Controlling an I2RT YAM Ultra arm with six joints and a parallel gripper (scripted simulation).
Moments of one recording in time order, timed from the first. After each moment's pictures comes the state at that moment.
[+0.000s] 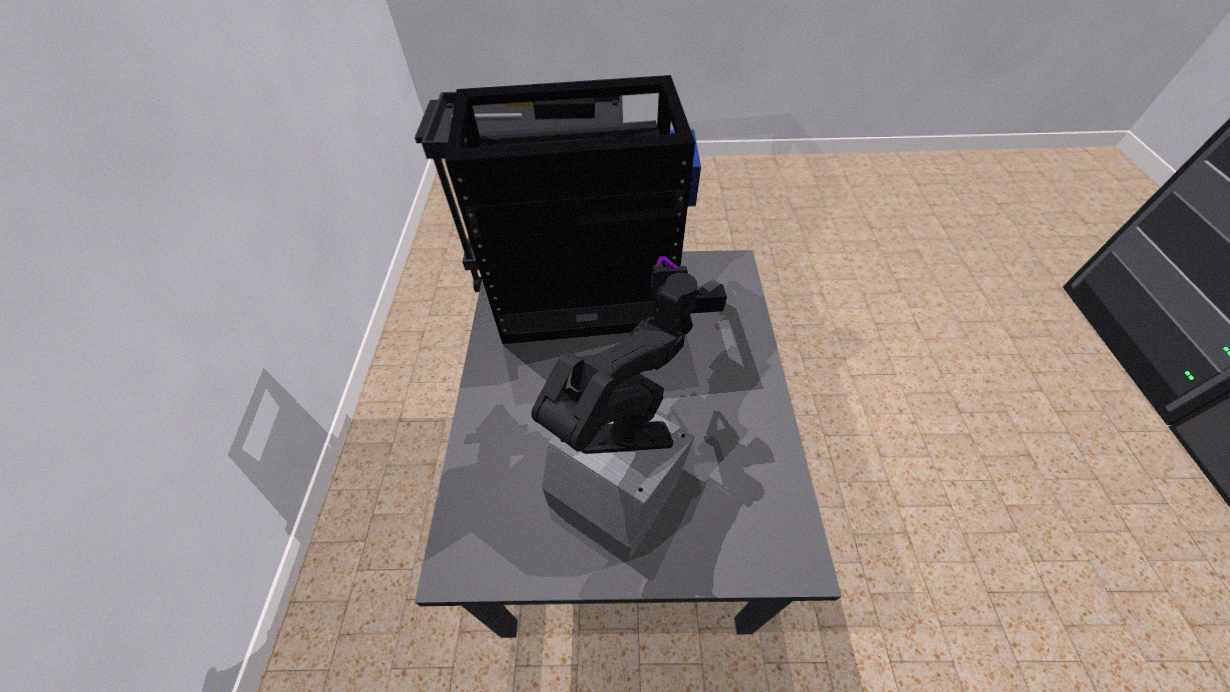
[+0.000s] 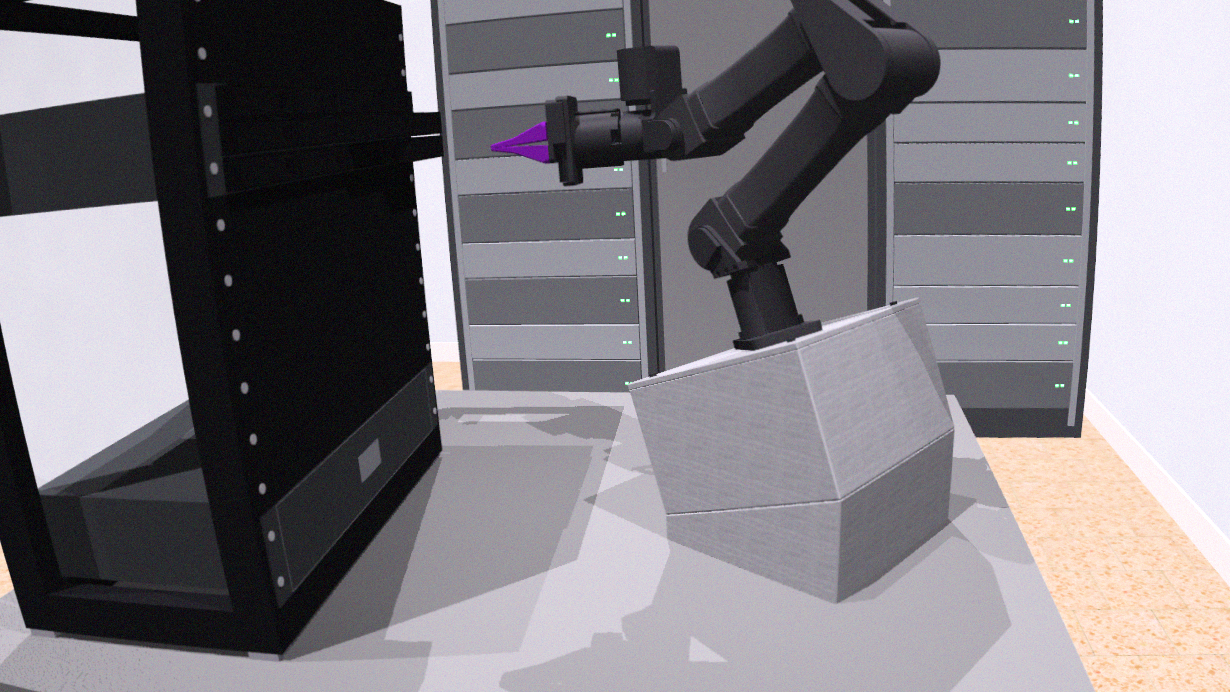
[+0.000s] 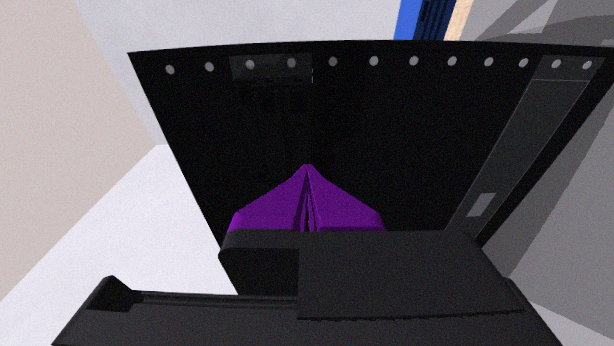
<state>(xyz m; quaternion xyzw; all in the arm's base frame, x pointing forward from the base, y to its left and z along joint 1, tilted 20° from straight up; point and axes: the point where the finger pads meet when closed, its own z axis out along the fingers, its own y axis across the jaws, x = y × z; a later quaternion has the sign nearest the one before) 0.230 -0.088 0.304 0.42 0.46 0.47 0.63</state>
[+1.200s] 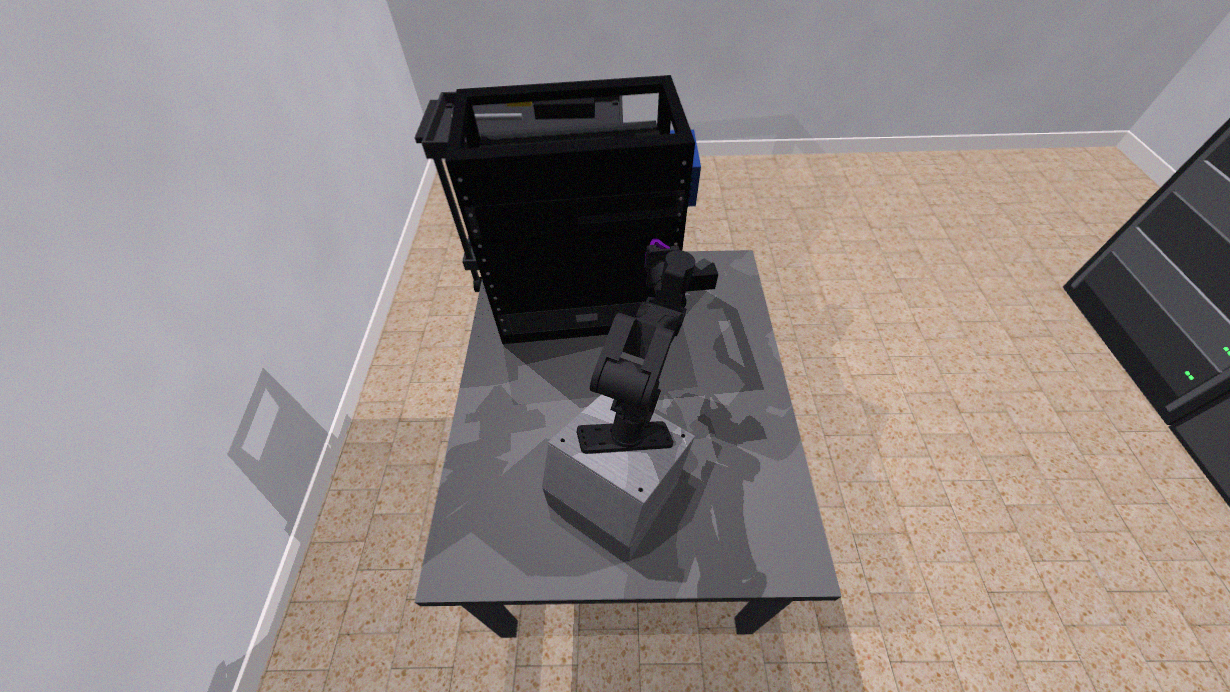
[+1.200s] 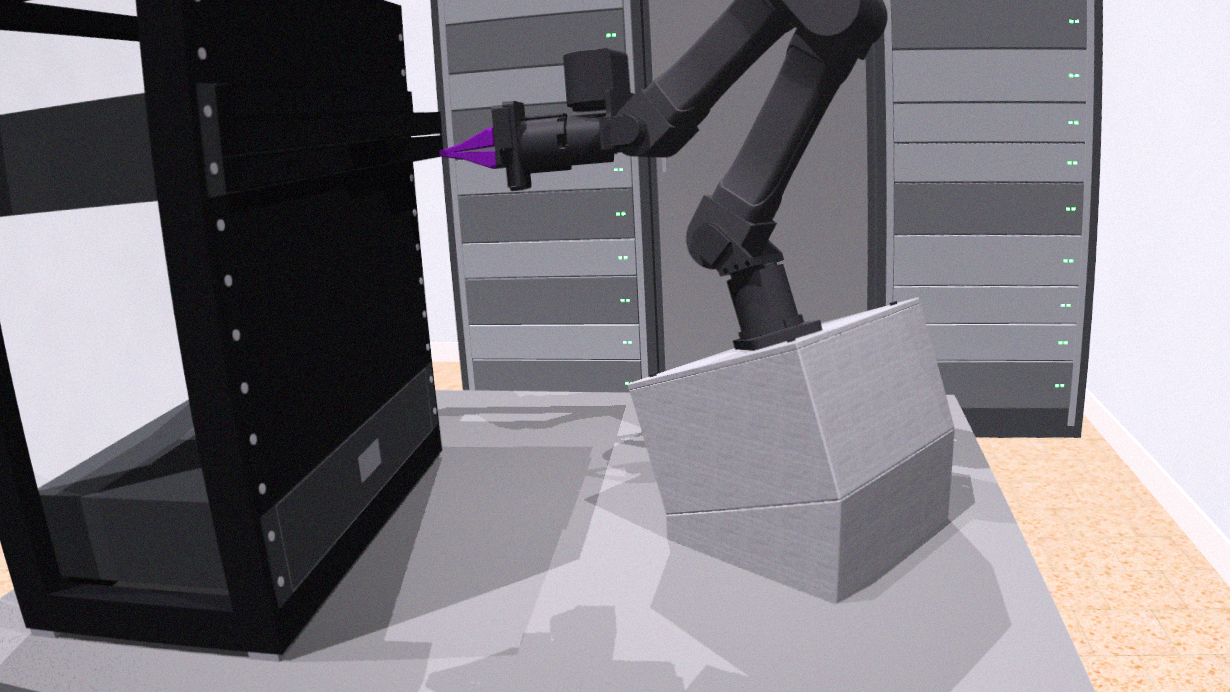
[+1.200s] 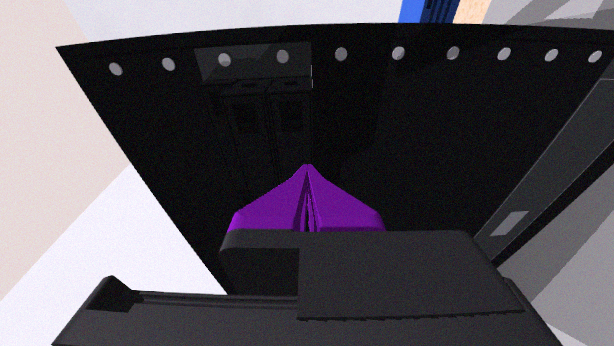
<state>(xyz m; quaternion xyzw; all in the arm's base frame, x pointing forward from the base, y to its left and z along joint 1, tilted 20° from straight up) 0.291 -0.087 0.317 0.41 0.47 0.47 0.62</state>
